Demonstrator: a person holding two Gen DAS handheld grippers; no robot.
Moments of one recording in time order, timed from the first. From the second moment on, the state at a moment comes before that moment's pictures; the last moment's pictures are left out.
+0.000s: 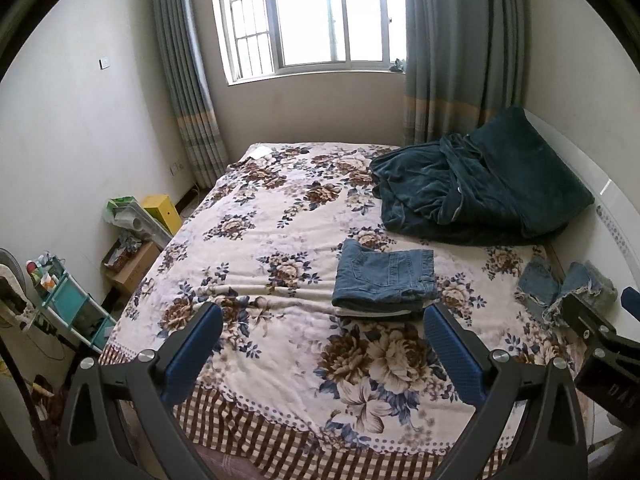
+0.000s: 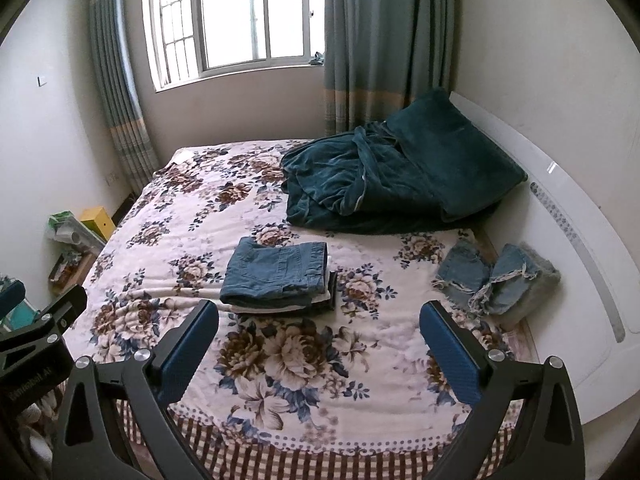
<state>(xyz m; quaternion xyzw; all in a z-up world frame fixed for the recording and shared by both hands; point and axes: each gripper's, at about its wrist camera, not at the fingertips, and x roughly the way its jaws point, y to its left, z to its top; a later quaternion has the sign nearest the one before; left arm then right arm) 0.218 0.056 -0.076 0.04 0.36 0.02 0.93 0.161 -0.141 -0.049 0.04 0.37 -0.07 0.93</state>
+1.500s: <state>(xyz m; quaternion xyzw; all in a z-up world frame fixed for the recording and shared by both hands) 0.219 0.057 -0.066 0.05 0.35 0.01 0.93 0.163 -0.143 -0.041 0.04 0.36 -0.06 0.93</state>
